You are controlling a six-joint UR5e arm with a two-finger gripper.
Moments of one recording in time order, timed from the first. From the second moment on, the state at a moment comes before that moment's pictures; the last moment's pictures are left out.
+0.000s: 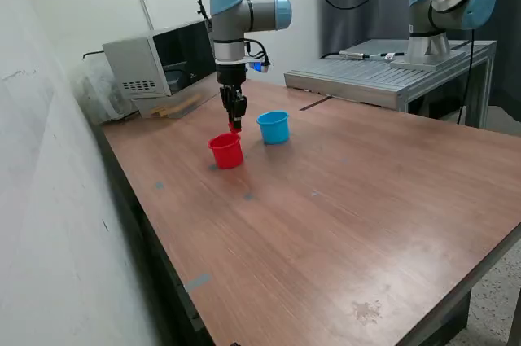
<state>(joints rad) -0.22 -0.82 1.31 -2.23 -1.62 3.04</state>
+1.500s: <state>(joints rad) -0.19 -0.94 1.34 -2.19 -1.67 3.05</state>
